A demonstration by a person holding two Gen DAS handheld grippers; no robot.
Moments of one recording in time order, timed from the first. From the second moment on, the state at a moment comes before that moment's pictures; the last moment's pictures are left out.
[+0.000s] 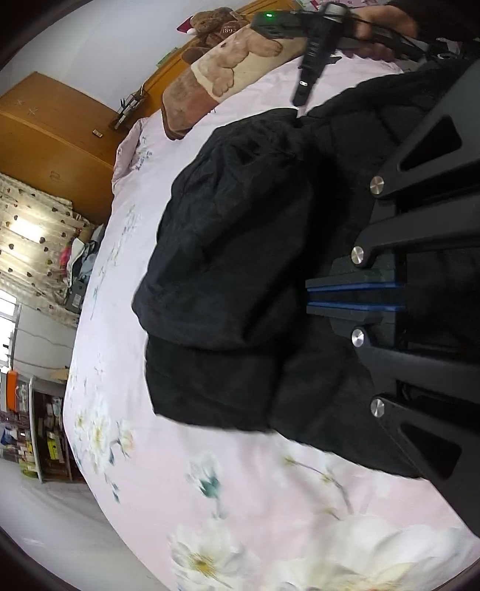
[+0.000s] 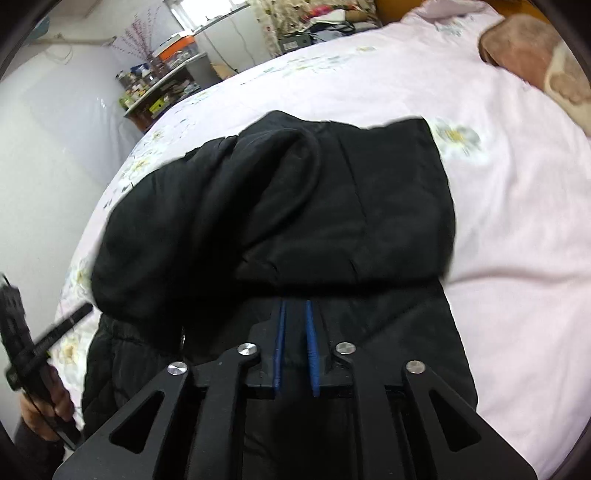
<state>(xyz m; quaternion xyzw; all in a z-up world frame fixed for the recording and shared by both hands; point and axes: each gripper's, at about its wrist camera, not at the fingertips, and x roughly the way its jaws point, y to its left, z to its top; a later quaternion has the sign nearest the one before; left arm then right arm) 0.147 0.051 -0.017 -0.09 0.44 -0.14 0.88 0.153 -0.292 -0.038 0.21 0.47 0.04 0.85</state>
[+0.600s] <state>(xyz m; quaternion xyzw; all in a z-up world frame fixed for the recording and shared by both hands) 0.221 -0.014 -0.012 -0.07 0.41 -0.19 0.89 0.227 -0.210 -0.047 0.15 0.48 0.12 0.86</state>
